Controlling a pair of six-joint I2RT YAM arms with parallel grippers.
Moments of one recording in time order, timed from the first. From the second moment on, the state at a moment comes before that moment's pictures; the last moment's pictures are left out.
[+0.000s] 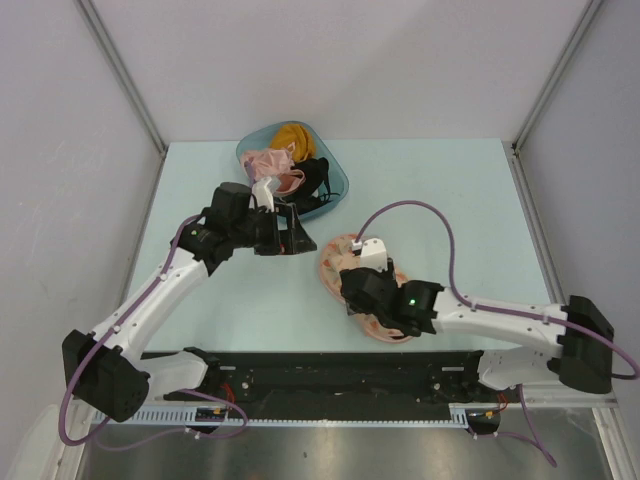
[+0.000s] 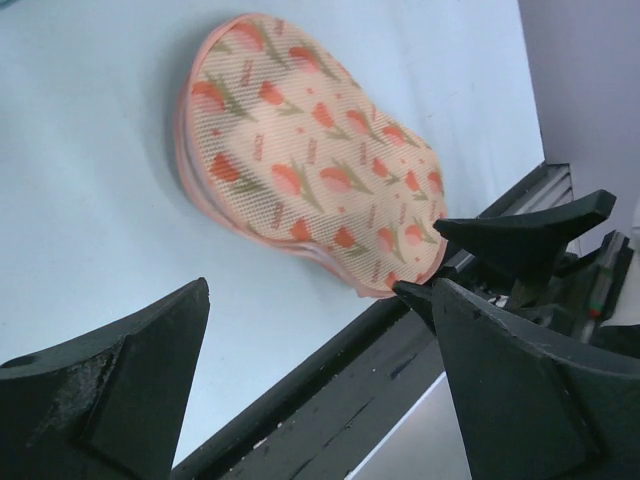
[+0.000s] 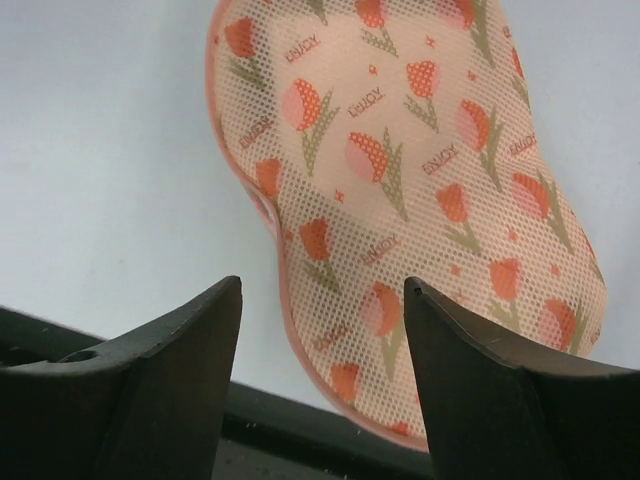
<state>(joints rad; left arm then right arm) -0.46 1.18 1.07 -0.54 0.42 -0.49 1.18 1.20 0.89 -0.56 0.60 0.71</state>
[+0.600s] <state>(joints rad) -0.37 1.18 0.98 -0.55 0.45 -0.50 1.22 1.56 0.96 -0.44 0.60 0.67</state>
